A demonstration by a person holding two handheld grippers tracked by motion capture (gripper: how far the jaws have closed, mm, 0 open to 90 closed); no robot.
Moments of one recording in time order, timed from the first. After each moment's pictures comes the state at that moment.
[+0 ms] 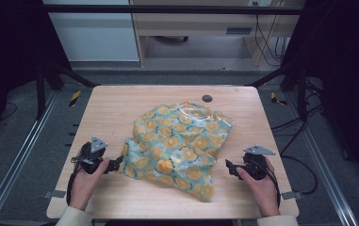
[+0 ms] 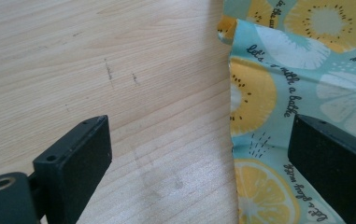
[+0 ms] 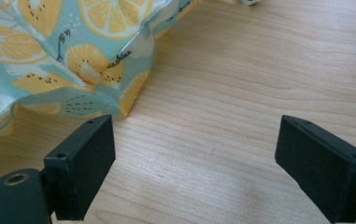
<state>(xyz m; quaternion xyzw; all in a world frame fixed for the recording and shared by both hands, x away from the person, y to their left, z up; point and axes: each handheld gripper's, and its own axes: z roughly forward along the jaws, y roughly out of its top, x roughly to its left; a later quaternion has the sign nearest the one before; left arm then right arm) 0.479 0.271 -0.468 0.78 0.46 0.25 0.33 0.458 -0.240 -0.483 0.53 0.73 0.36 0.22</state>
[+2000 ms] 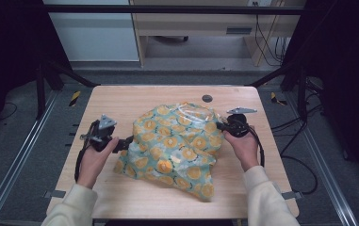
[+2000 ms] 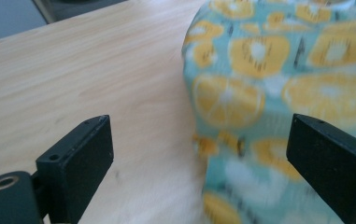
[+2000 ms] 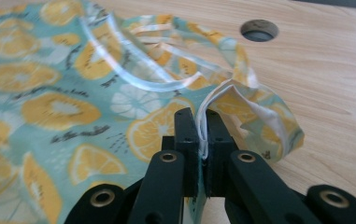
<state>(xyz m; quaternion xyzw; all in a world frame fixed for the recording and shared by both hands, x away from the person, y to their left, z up) 0.541 0.233 -0.413 0.79 0.43 0.23 0.37 0.569 -0.201 -0.436 0.48 0.76 0.40 0.19</state>
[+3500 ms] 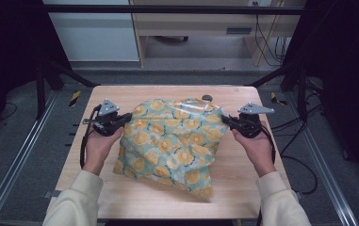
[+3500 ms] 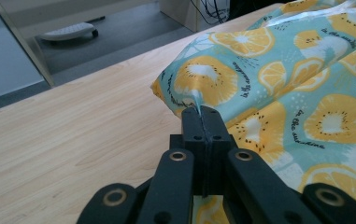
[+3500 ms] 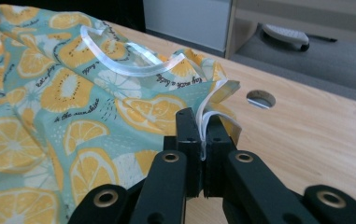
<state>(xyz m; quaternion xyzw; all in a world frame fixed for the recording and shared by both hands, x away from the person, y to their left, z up) 0.545 0.231 -0.380 0.77 0.38 0.26 0.44 0.536 -0.219 -0.382 0.39 0.75 0.48 0.24</state>
